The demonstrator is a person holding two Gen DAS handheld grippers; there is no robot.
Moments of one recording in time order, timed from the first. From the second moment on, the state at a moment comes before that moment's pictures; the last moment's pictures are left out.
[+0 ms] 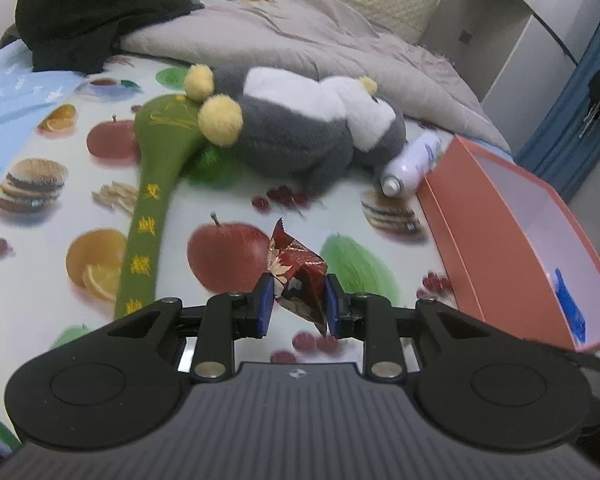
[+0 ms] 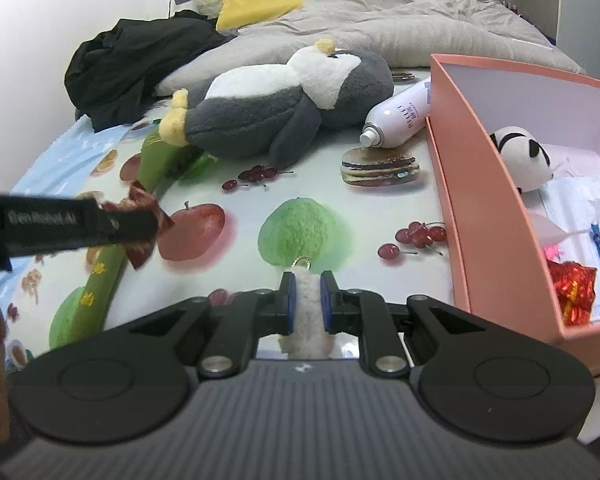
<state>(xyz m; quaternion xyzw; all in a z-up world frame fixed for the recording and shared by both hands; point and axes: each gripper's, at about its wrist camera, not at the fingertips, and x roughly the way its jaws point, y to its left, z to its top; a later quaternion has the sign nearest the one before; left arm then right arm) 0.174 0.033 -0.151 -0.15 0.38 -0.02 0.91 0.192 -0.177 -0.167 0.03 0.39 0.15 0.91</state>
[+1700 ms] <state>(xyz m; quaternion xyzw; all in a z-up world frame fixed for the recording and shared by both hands) 0.282 -0.178 -0.023 -0.06 0.36 -0.23 0.90 0.217 -0.378 -0.015 0.06 0.30 0.00 0.95</state>
